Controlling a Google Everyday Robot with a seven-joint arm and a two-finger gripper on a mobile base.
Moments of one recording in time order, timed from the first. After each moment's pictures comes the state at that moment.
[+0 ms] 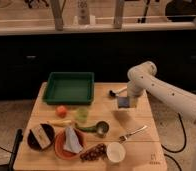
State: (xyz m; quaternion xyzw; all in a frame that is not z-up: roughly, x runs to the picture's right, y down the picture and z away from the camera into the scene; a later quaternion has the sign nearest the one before) arm 0.217 0.072 0.843 -0.27 -0.01 -0.03 0.96
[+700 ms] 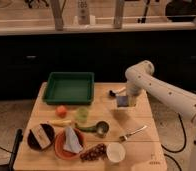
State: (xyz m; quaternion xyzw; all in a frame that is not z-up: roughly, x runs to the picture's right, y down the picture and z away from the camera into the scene) arm 0.212 0.066 0.850 -0.26 -0.01 -0.04 0.96
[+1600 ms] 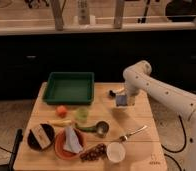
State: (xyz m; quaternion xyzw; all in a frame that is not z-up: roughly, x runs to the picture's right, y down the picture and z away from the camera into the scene) arm 0.210 0.063 0.860 -0.26 0.00 -0.04 0.97
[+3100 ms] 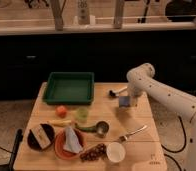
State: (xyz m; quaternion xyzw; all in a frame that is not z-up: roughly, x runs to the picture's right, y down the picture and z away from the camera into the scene) arm 0.230 0.071 0.872 -0.25 0.01 -0.03 0.97
